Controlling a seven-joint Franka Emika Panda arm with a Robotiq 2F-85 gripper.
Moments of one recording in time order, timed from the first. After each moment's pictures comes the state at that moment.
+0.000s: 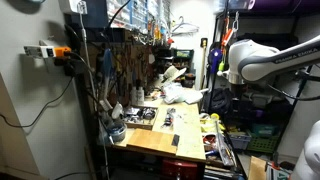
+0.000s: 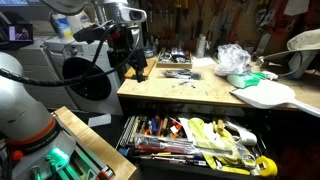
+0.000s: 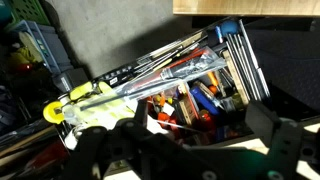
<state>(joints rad) -0.28 -0.73 -0.21 -2.73 -0.45 2.00 -0.28</state>
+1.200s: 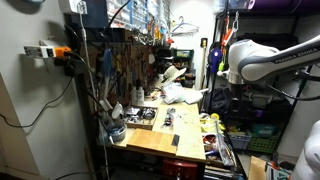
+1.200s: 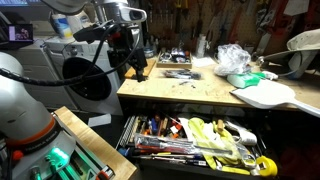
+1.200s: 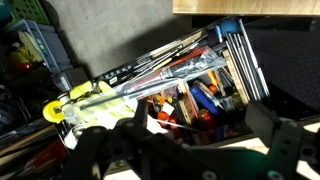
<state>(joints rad) -0.28 -0.73 -0.21 -2.73 -0.45 2.00 -0.28</state>
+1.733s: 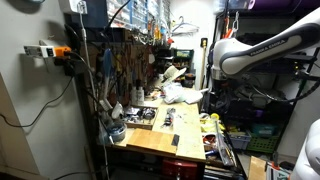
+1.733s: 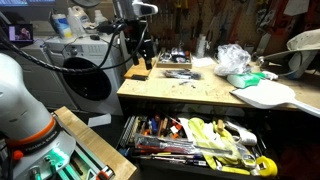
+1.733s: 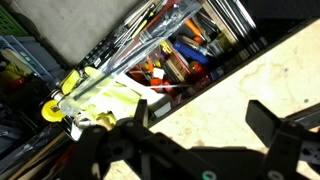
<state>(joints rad) -0.22 -0.51 -0.15 -2.57 -0.29 2.11 0.02</state>
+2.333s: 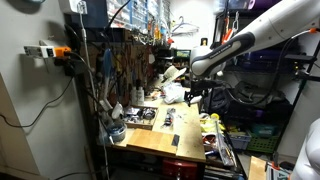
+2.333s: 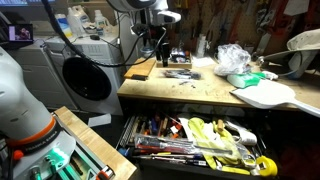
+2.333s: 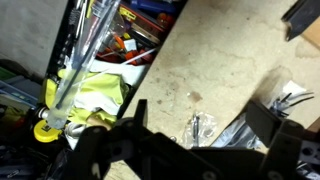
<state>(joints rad) -0.21 -0.10 -0.11 -2.26 -0.14 2.20 0.34</state>
